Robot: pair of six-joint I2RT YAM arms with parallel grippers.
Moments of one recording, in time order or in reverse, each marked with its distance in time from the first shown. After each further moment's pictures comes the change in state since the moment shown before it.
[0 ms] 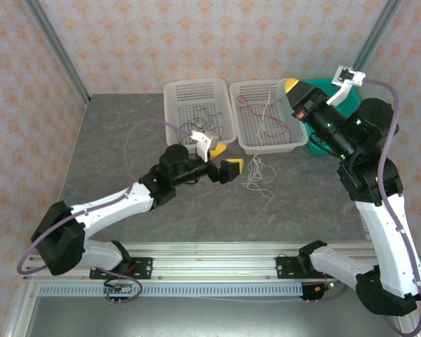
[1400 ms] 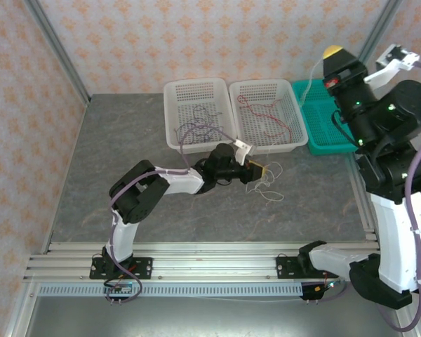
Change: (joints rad) left arm -0.032 0.685 0.278 0.144 0.168 -0.145; right arm -0.040 0.127 0.376 -0.121 0.277 0.089
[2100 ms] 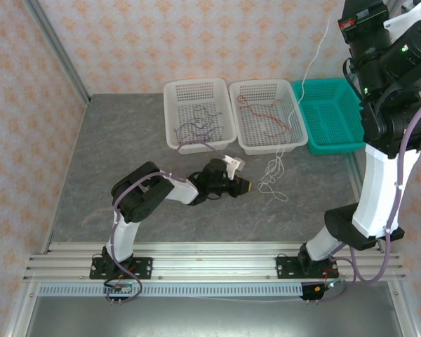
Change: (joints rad) left arm 0.000 0.008 -0.202 0.105 -0.053 -0.038; right arm -0.094 0.457 0.737 -0.218 0.068 -0.043
